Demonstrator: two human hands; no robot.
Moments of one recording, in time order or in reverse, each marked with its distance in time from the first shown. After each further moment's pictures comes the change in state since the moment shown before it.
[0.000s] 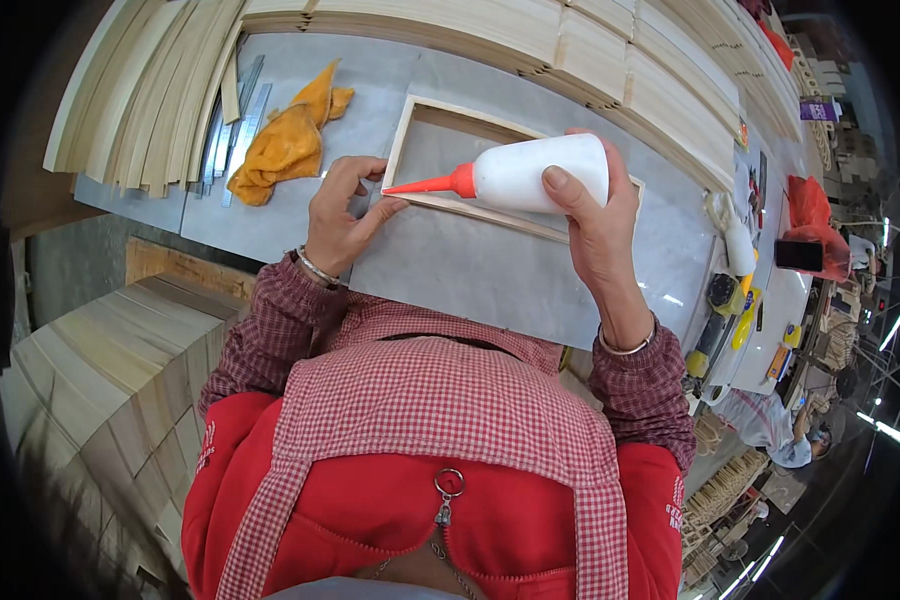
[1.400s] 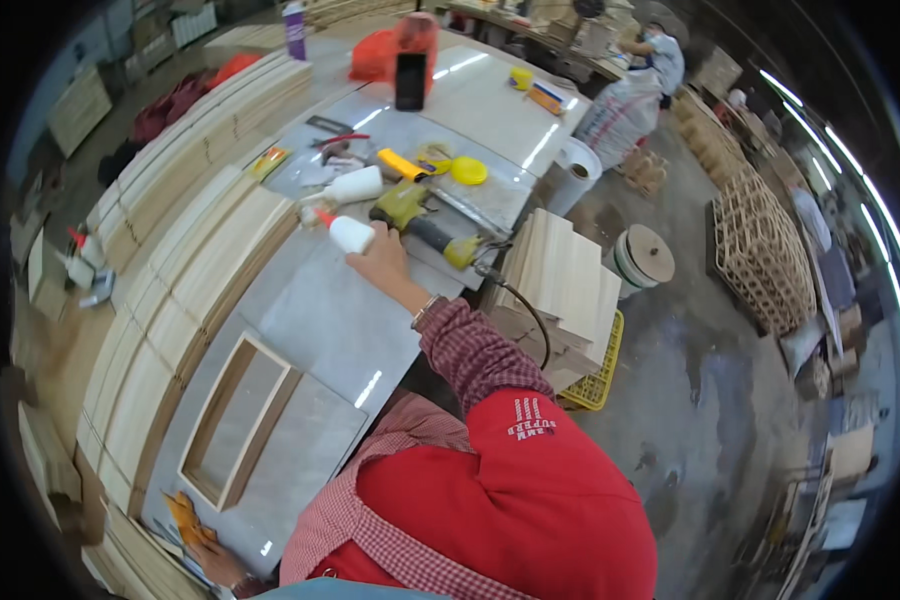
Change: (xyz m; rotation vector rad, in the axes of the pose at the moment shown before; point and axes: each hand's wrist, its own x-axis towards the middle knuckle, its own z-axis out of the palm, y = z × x) left_hand 0.004 -0.097 -0.095 1.130 0.042 0.157; right_hand -0.054 0.099 -0.263 -0.902 1.169 0.025
